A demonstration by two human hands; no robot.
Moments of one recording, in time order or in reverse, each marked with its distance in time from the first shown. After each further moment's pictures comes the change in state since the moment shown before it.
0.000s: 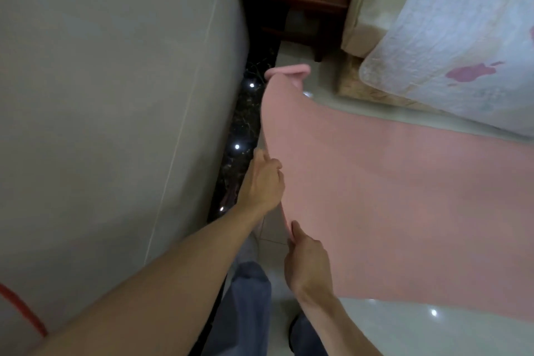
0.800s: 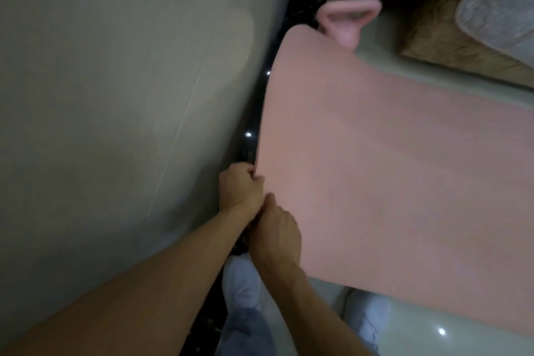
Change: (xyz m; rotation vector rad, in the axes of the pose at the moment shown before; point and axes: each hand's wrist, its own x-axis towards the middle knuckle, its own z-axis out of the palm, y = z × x) left_hand -0.028 -0.176 0.098 -0.328 0.212 -0.496; right_hand 0.090 -0.037 0.208 -0.057 0.006 -0.151
